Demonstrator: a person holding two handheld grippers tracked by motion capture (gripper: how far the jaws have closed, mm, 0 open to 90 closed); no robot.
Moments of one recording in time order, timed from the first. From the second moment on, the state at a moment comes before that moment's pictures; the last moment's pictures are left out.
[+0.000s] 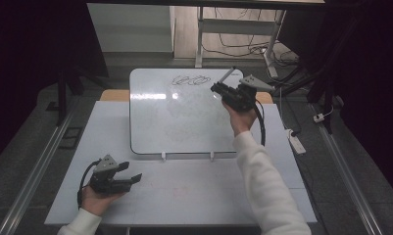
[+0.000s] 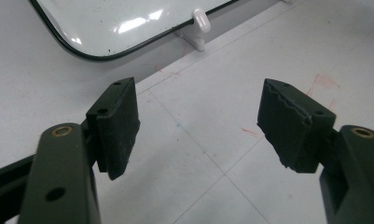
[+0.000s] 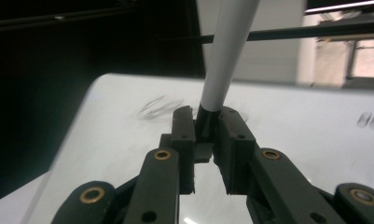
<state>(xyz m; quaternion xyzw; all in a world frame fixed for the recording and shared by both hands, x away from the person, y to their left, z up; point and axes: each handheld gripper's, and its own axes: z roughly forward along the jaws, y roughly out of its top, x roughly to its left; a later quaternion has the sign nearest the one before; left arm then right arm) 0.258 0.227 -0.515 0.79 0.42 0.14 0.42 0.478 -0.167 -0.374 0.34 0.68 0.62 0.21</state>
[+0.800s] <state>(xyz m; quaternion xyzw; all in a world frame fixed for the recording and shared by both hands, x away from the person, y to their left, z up) 0.260 0.229 -0.516 0.79 0.42 0.15 0.42 0.534 -0.148 -0.383 0.36 0.68 0.58 0.25</state>
